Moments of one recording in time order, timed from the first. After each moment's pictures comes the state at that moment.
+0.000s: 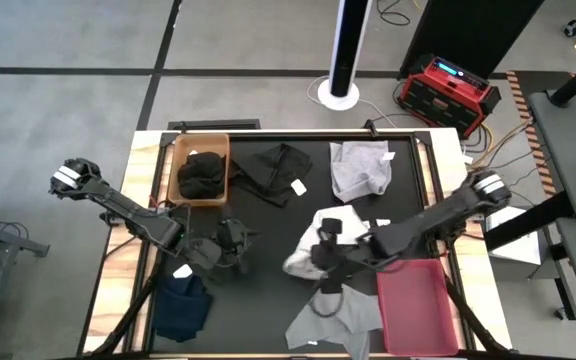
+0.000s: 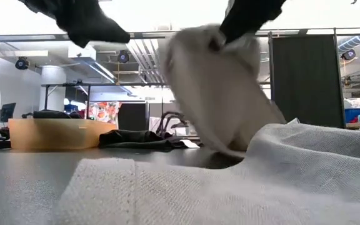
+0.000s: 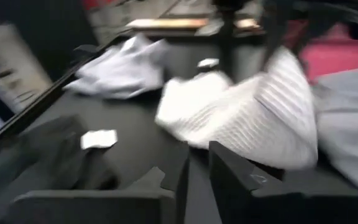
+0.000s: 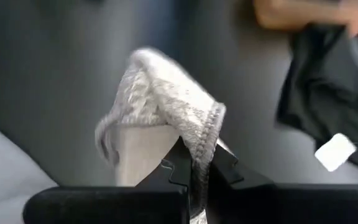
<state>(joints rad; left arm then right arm) -0.49 1.26 0.70 0.04 -0.72 -0.28 0.43 1.64 1.20 -0.40 0.45 0.21</state>
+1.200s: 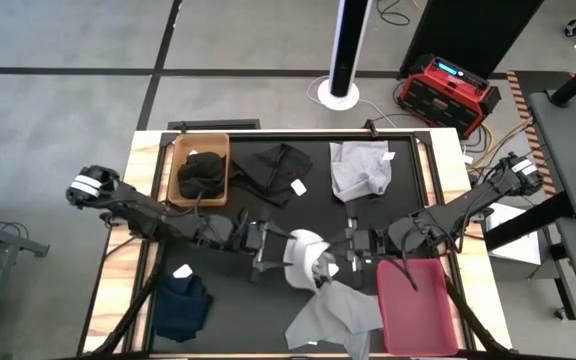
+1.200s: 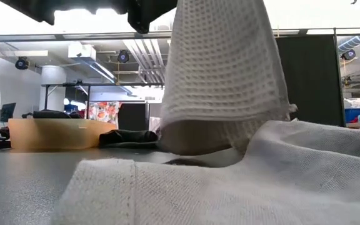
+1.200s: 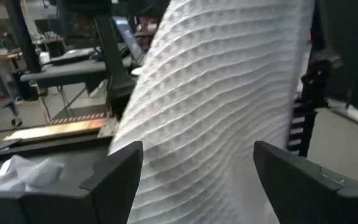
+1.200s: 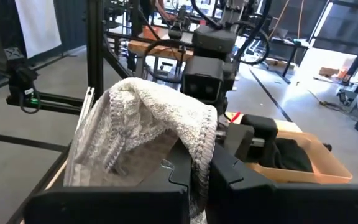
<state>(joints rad) -0.29 1.50 0.71 0.76 -0.14 0.06 0.46 1.31 0.99 0.17 0.41 -0.10</state>
